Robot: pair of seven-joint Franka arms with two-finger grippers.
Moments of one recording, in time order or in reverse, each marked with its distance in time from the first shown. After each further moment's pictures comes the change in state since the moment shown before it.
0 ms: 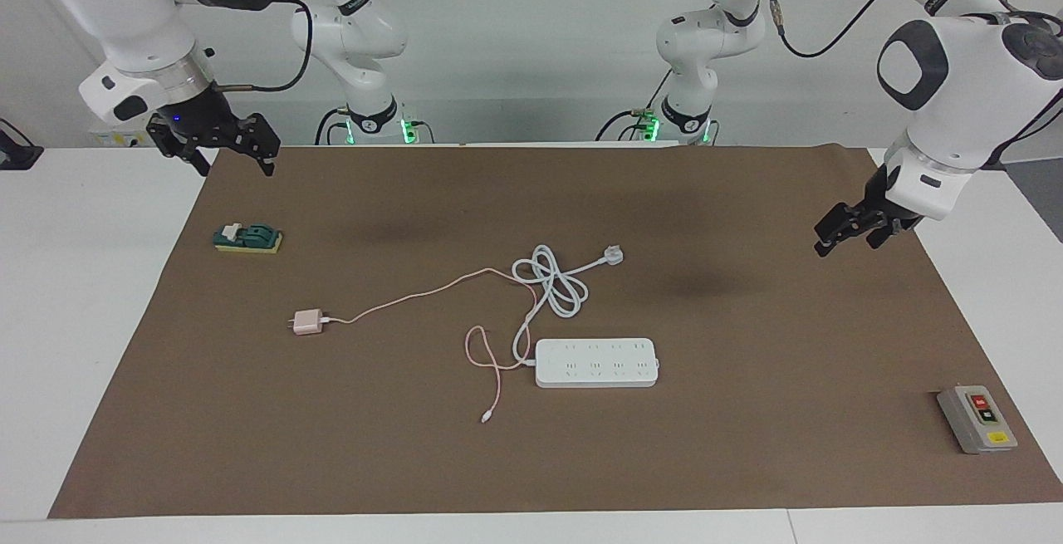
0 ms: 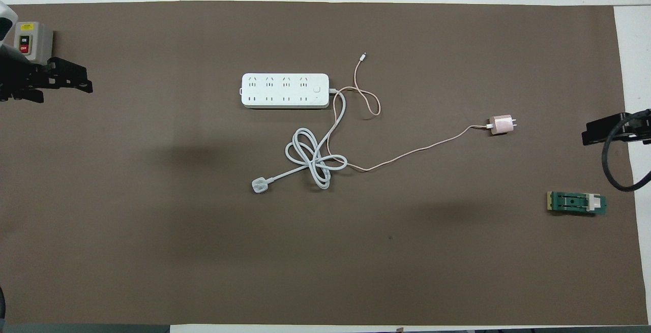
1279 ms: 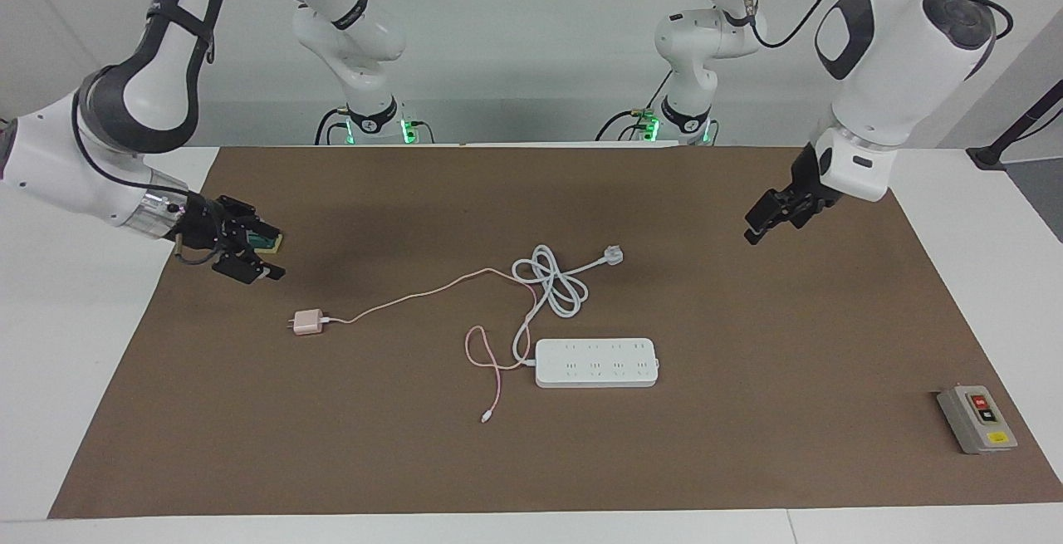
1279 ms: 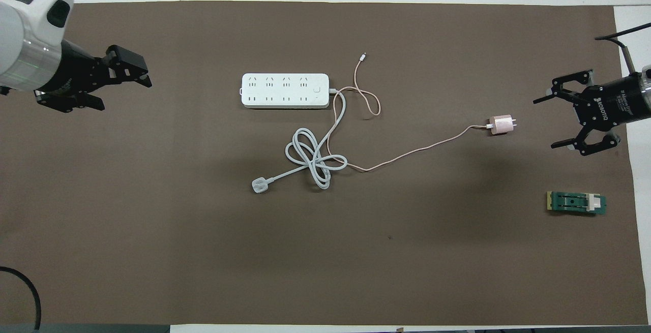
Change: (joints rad) left arm -0.145 -0.035 -0.041 -0.003 -0.077 -0.022 -0.414; right arm -0.182 0.343 -0.017 -0.014 0.563 0.078 0.891
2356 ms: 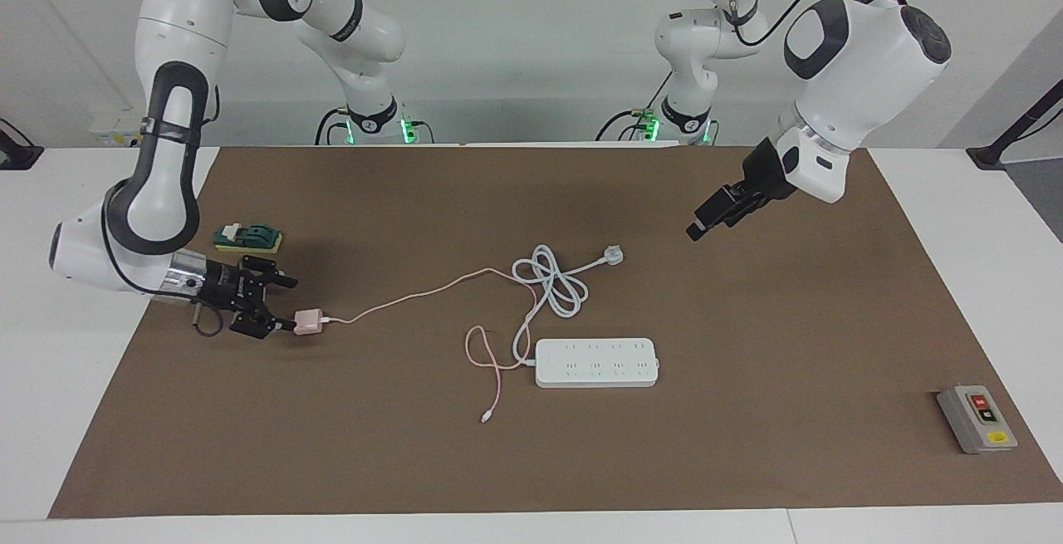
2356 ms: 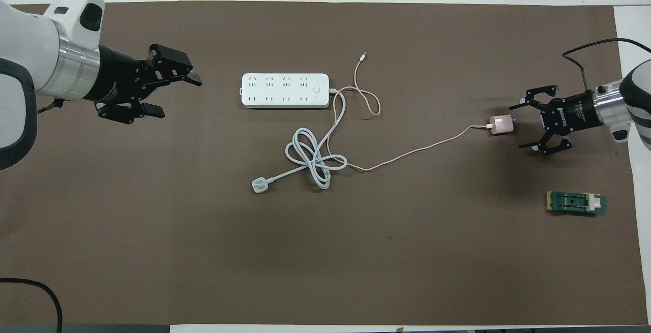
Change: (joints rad) left arm -0.044 -0.032 0.011 -0.068 -0.280 0.082 -0.077; right arm -0.048 0.236 -0.007 -0.015 0.121 0.136 -0.108
